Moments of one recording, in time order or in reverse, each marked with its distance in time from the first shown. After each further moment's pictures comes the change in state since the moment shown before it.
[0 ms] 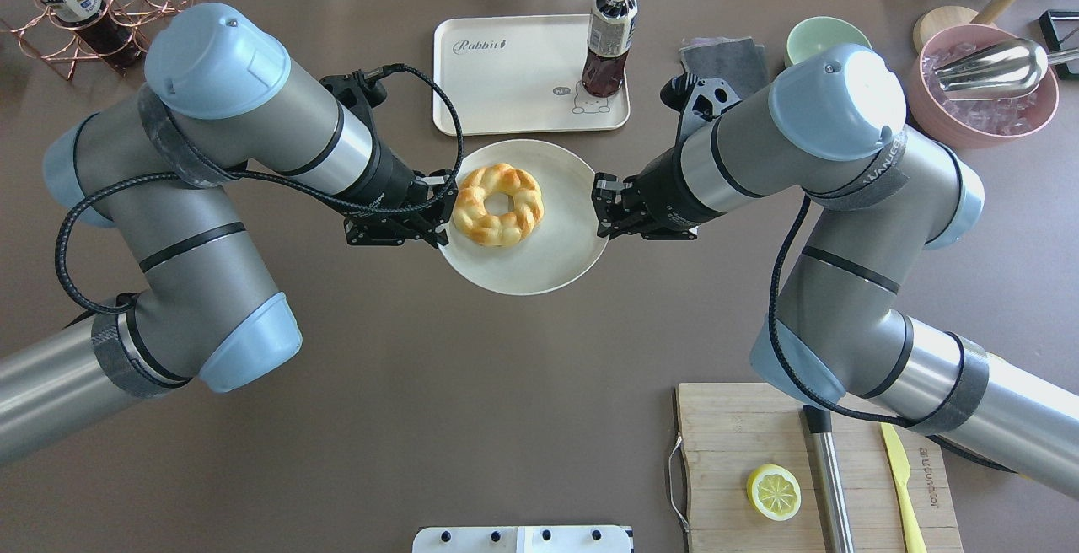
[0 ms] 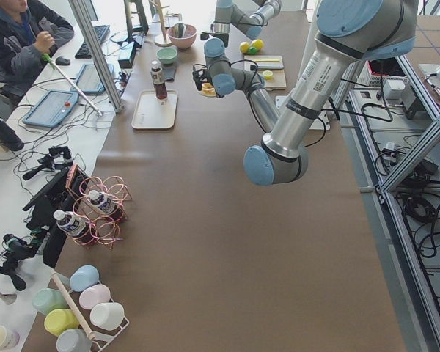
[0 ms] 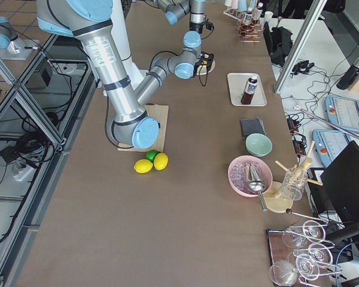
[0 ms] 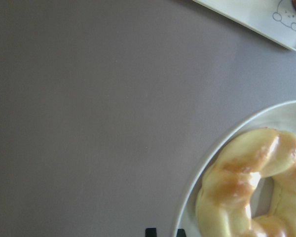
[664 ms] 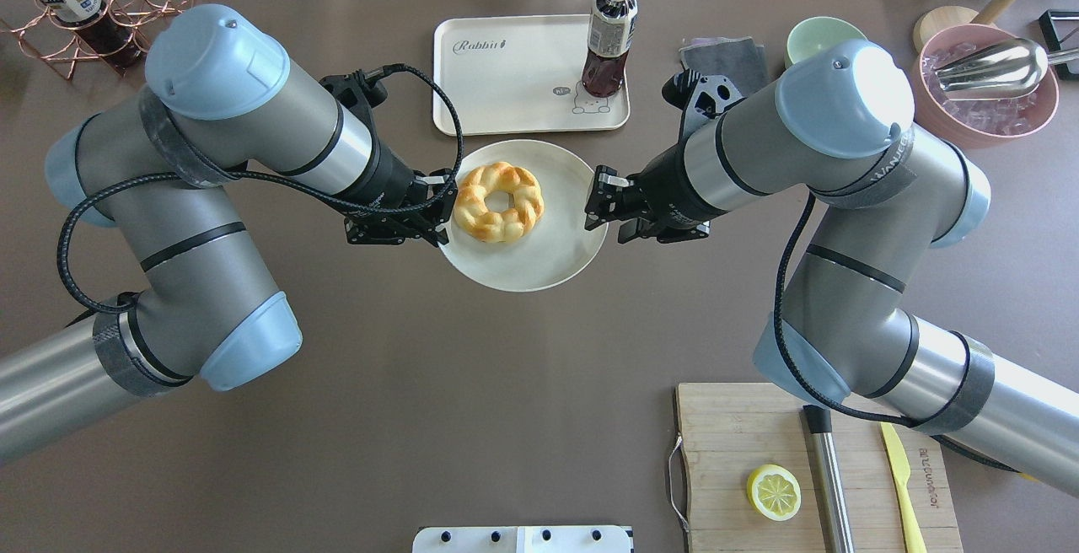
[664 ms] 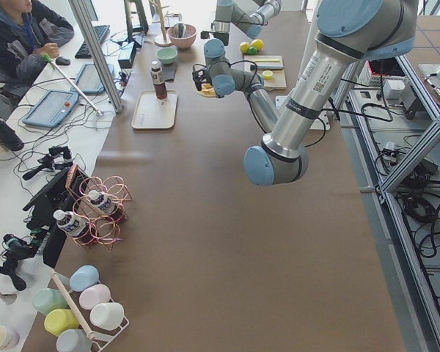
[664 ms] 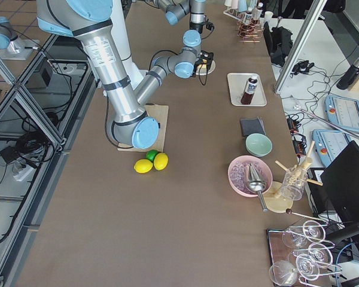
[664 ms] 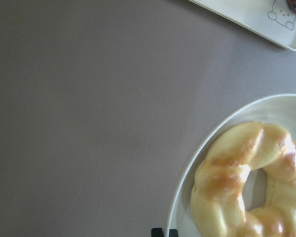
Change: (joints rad) left arm -0.001 0.002 0.007 -0.014 0.001 0.004; right arm 0.005 -0.002 0.012 0.000 0.007 0.000
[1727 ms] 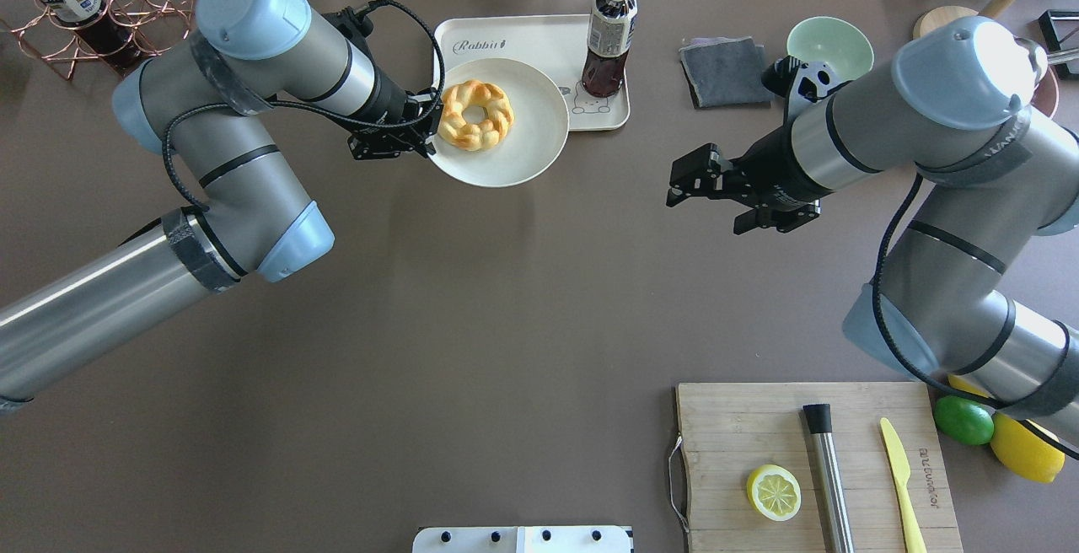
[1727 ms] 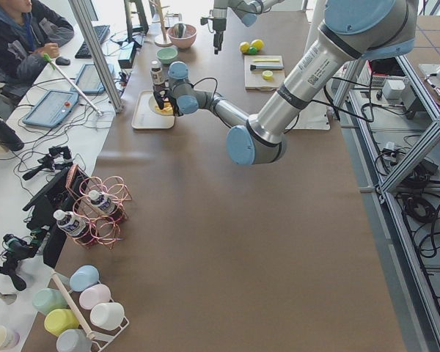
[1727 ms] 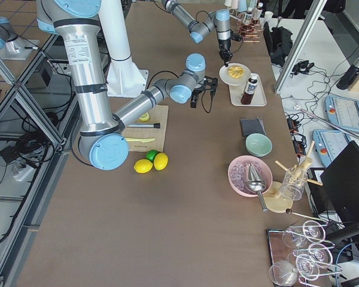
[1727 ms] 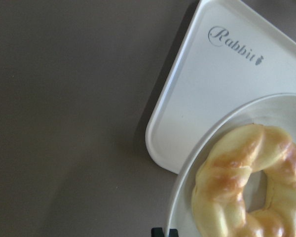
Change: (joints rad) left arm -0.110 -0.212 0.606 -0.361 0.164 -0.088; right arm 0.179 -0.295 0.074 0.011 0.134 -0.240
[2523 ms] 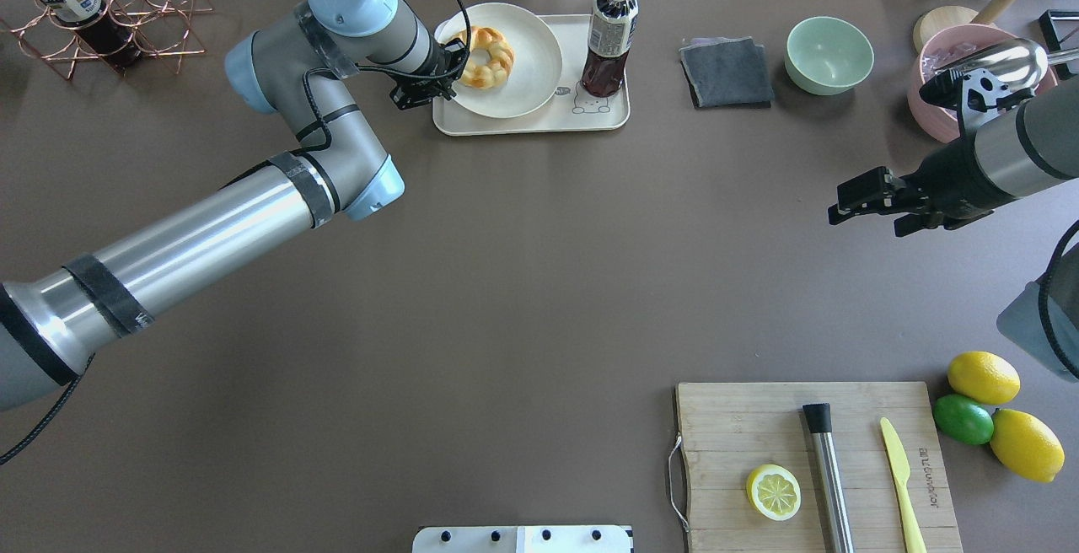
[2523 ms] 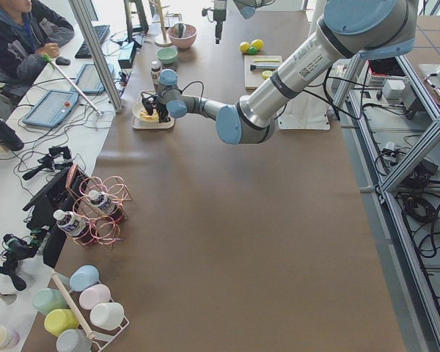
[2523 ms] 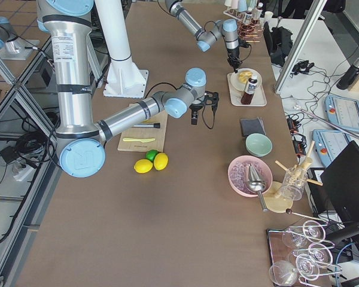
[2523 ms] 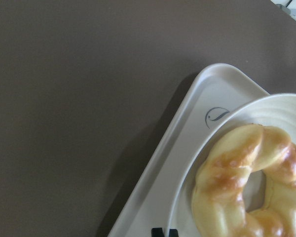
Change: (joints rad) left arm -0.001 -0.184 0.388 -0.160 0.118 -0.072; right arm 0.130 -0.160 0.002 0.003 0.063 -0.246
